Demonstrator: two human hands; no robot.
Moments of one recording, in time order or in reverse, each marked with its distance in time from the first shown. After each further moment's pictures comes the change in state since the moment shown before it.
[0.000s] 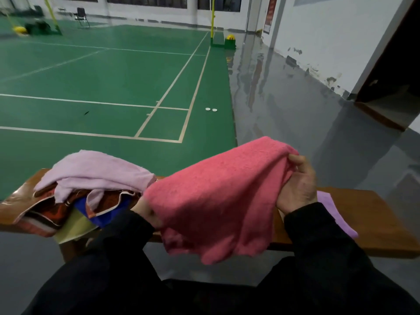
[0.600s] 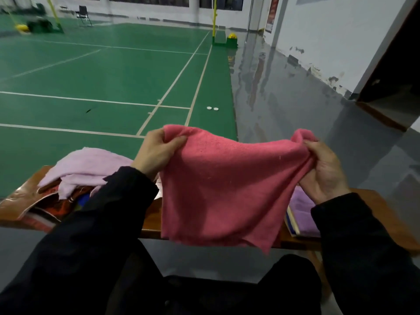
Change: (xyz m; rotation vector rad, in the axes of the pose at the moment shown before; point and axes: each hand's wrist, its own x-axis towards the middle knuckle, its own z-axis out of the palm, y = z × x) left_hand 0.001 0.095 0.001 0.127 0.241 0.665; right_hand 0.014 -0.048 -0.016 -0.335 0.047 -0.168
